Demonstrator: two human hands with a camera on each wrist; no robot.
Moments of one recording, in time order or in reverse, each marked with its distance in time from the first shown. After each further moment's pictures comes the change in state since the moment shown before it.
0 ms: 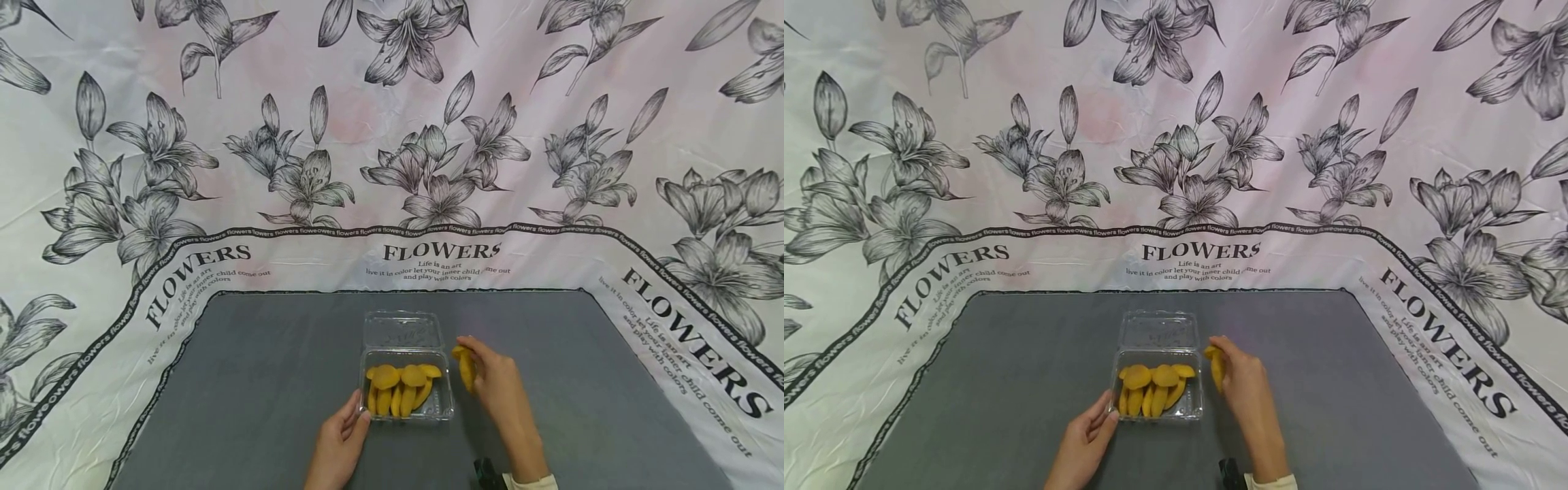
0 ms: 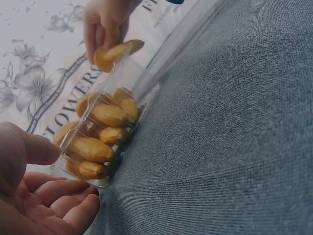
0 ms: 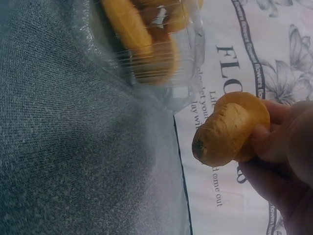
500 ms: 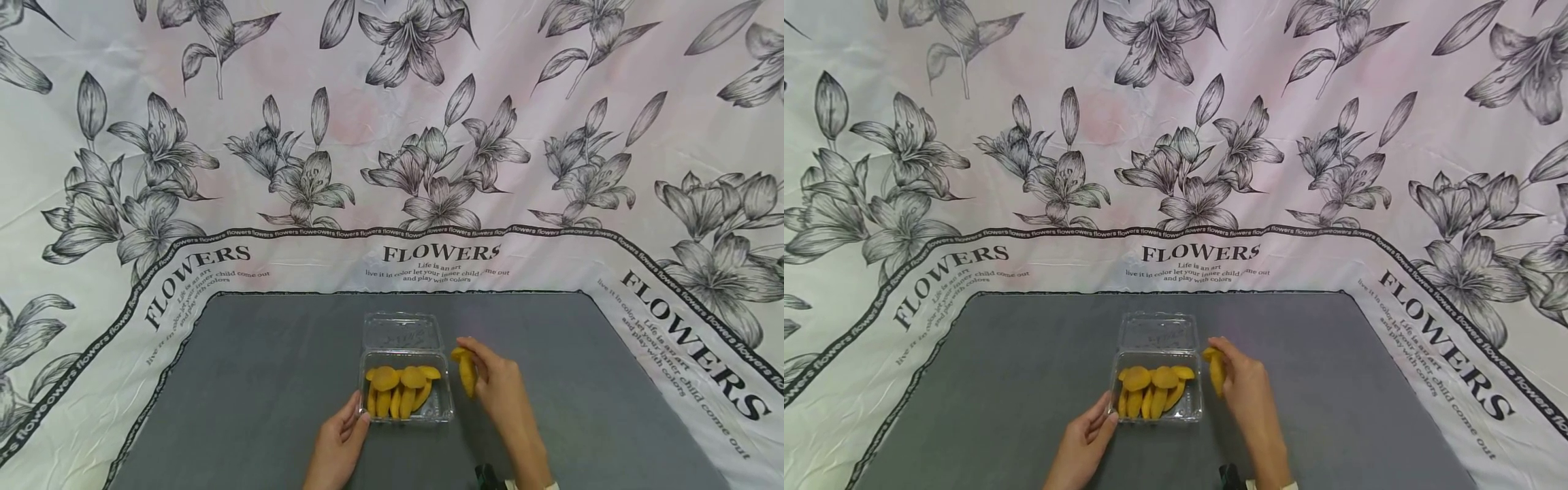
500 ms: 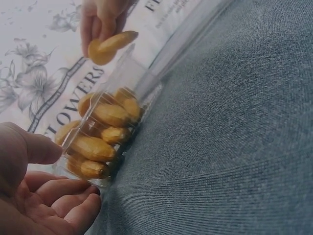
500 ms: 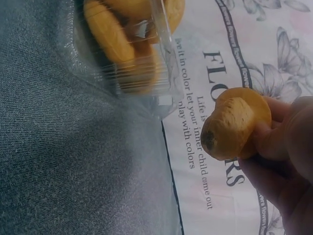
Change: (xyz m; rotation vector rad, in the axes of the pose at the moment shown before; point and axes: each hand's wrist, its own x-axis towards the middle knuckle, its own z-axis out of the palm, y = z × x) left_hand 0.000 0.002 -0.002 -0.010 -0.013 0.005; right_hand -0.004 -0.003 -0.008 0.024 0.031 -0.029
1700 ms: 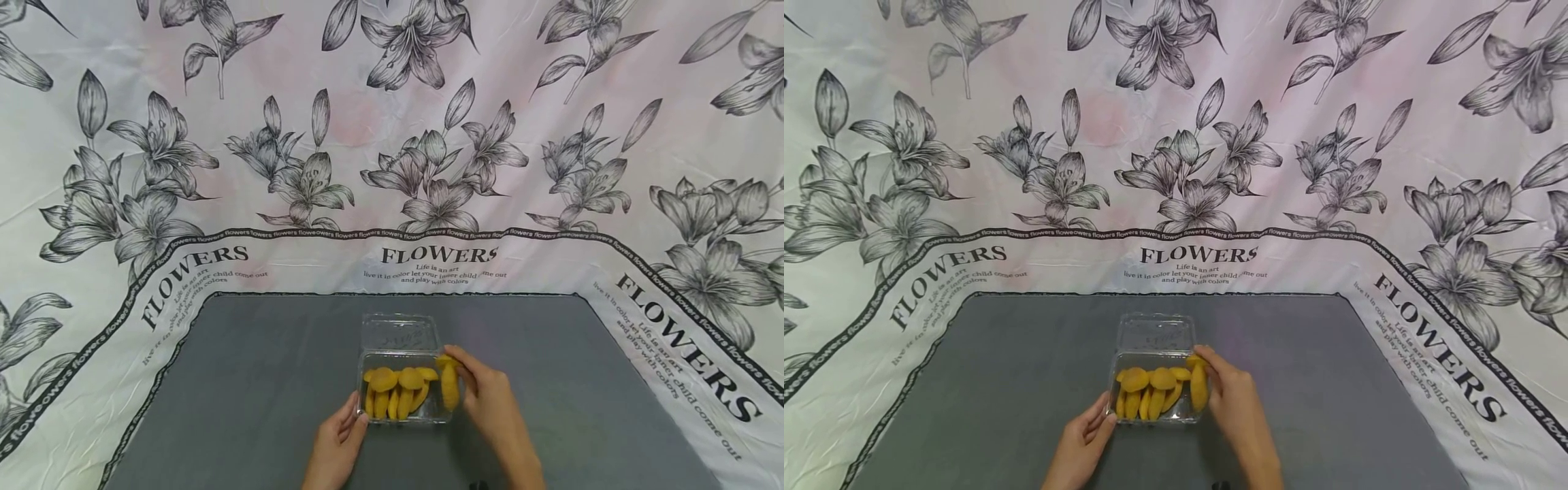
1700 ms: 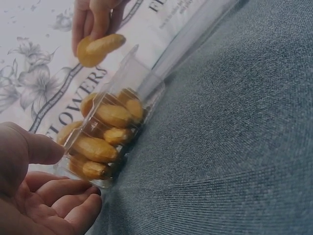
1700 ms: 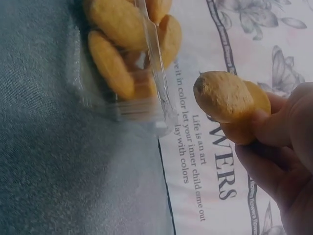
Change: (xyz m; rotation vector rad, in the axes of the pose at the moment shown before) left_hand 0.003 -0.001 -0.003 -0.002 -0.030 -0.016; right_hand -0.013 -0.023 -0.003 0.076 -0.090 -0.025
